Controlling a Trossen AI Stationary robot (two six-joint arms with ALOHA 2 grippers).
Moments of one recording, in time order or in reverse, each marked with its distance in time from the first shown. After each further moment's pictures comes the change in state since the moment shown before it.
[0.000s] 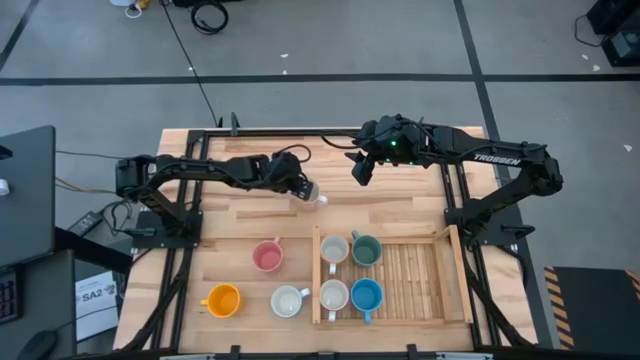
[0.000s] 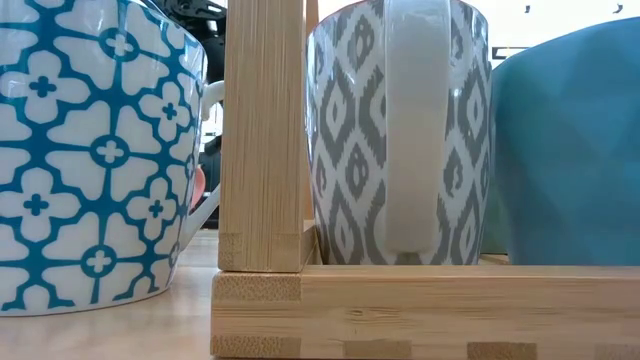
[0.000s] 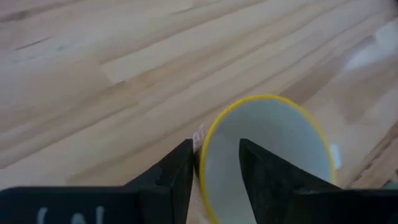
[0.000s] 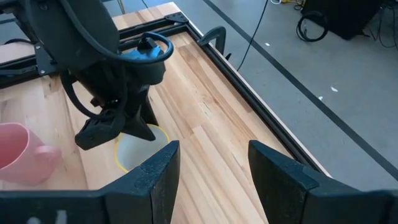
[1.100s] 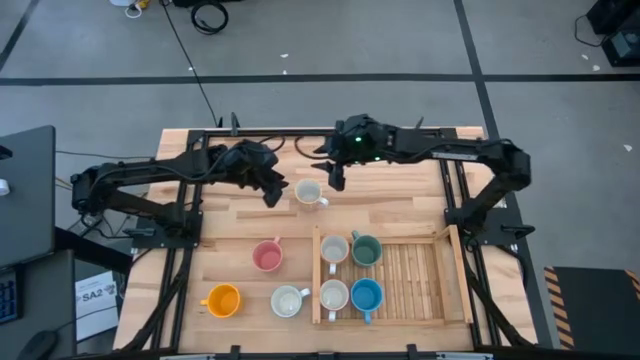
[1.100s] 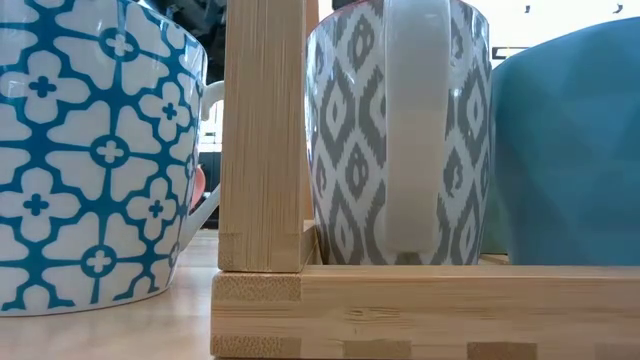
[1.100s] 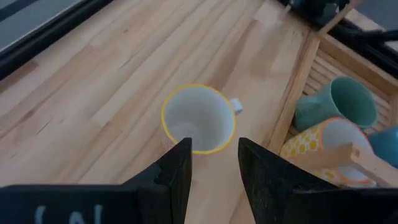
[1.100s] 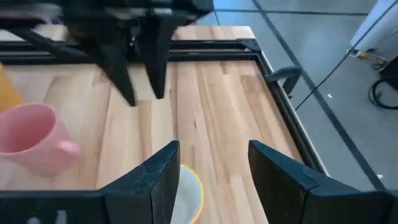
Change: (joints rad) left arm -0.006 -0.385 0.000 -0.197 0.141 0.437; right arm -0.078 0.242 0.000 0.343 -0.346 -0.320
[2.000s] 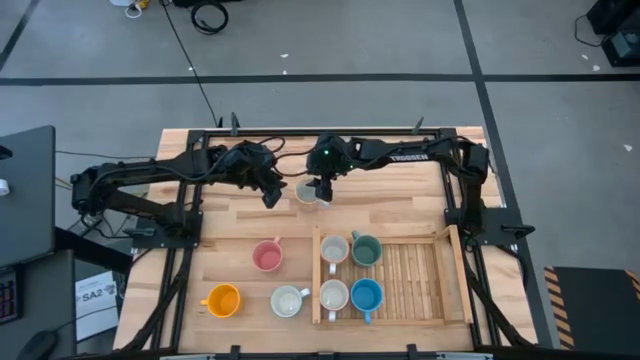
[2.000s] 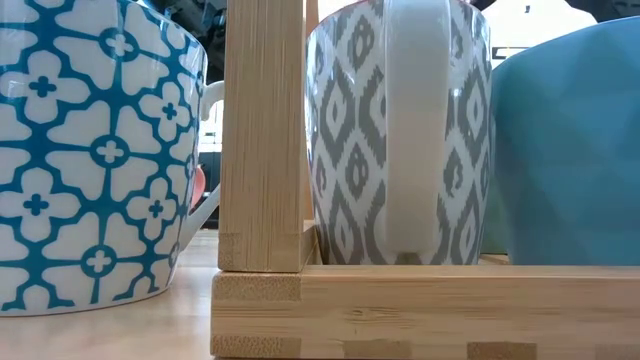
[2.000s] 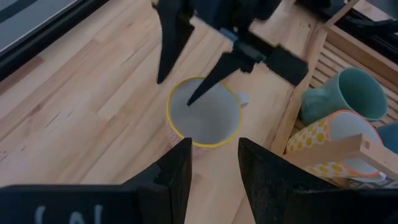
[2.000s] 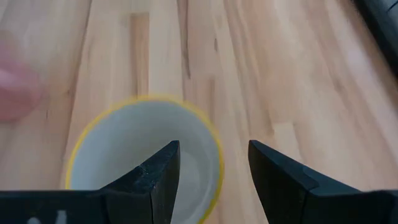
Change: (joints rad) left arm -0.005 -0.001 0.000 -0.023 -0.013 0.008; right arm -0.062 0.317 0.000 0.042 -0.137 0.010
